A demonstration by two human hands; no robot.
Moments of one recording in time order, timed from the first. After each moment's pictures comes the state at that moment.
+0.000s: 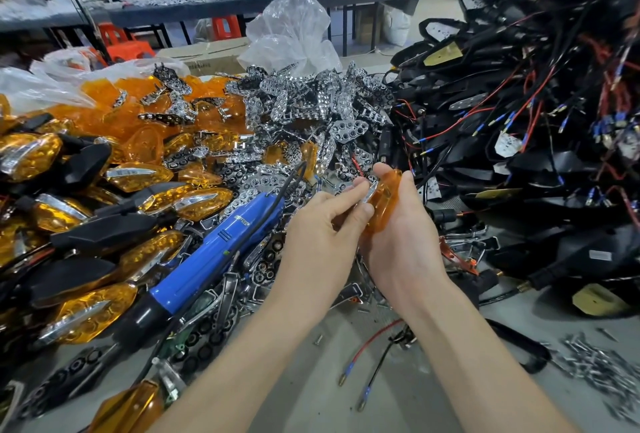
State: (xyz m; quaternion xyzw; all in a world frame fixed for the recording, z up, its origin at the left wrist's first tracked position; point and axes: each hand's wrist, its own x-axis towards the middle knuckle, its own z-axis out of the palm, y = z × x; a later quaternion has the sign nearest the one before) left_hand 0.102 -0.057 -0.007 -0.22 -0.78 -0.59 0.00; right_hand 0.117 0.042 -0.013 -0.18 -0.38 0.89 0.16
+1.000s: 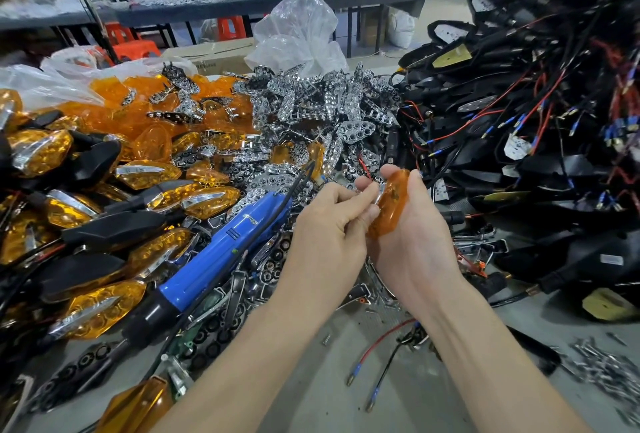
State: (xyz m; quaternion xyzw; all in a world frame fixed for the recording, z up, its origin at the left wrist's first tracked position) left_hand 0.099 -0.061 -0.010 -0.31 -0.78 -0.53 0.11; right_hand 0.120 0.045 -0.012 -0.16 -0.39 0.90 0.14
